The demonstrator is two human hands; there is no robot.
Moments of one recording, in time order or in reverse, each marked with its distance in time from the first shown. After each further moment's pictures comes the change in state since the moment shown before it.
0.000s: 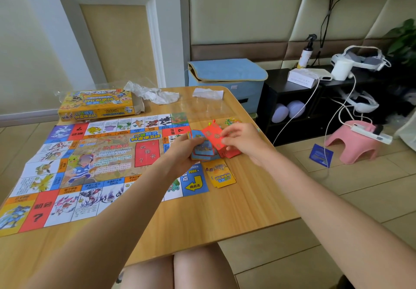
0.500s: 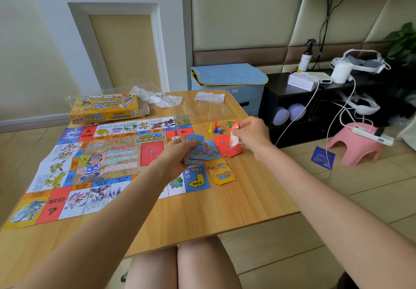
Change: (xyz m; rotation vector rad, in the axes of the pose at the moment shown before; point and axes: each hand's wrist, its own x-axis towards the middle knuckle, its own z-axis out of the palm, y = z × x) left_hand -0.019 0.003 -0.014 0.042 0.066 -0.011; right_hand -0.005 -0.009 -0.005 -0.064 0.325 0.080
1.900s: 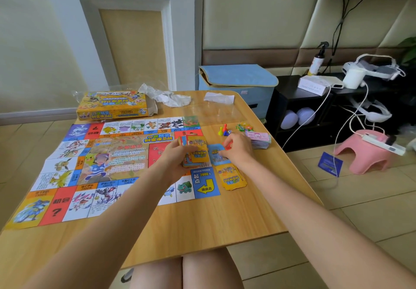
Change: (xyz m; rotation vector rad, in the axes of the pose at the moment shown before) left_hand 0.012 0.000 -0.024 -0.060 0.052 -0.018; right_hand 0.013 0.018 0.062 -0.378 -0.120 -0.248
